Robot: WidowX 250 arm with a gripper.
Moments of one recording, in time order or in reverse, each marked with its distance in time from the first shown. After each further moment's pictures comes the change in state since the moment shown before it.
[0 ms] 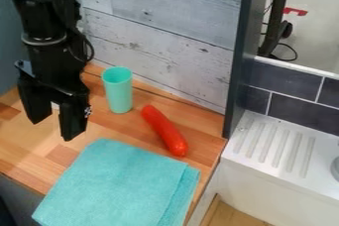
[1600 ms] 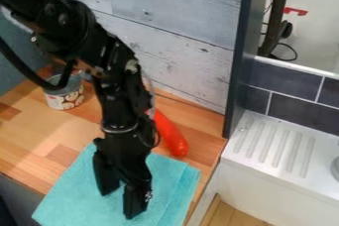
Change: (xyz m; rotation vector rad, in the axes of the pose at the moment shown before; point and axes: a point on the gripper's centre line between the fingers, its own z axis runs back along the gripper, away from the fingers) arm 0.010 -0.080 -0.087 -0.140 0.087 -0.241
